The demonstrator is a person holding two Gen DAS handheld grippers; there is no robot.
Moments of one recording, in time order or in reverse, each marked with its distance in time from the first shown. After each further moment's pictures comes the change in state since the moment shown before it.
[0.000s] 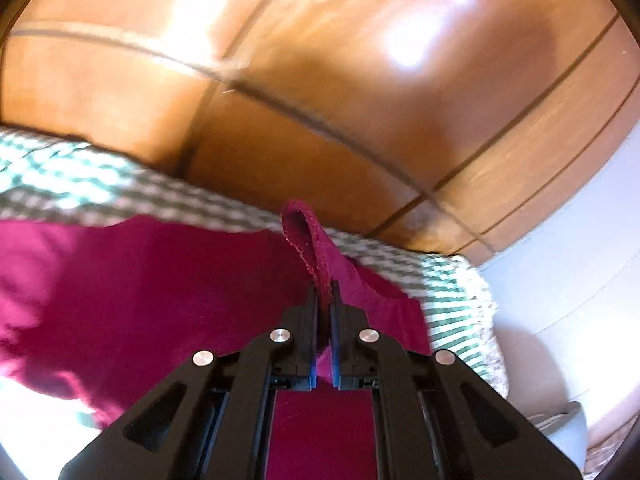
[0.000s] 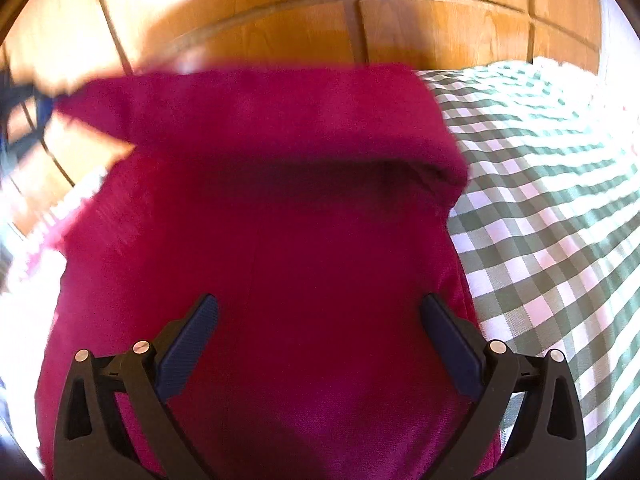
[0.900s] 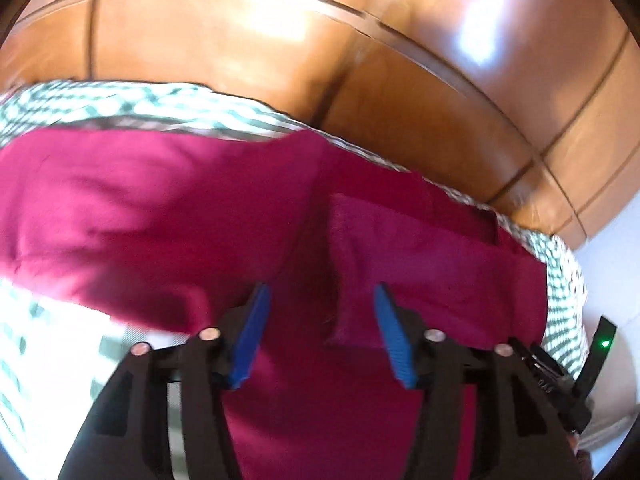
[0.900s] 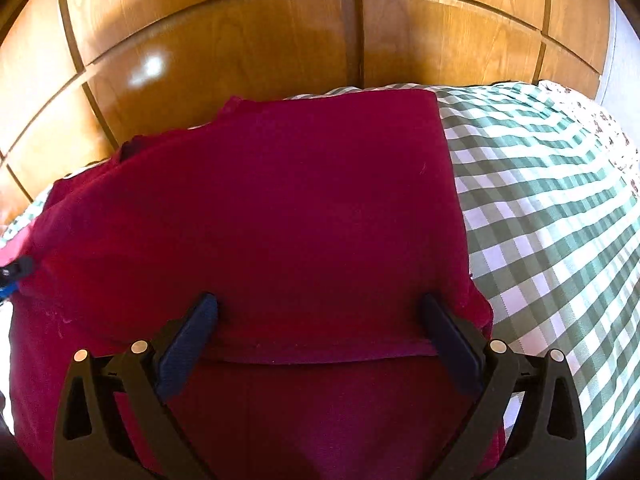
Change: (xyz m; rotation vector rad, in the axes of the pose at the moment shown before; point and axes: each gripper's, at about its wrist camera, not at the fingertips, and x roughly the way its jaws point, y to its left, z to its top) left arm -0.003 0.082 -0.069 -0.021 -0.020 0.315; right arm 0.079 0.021 0.048 -0.126 0.023 -0.239
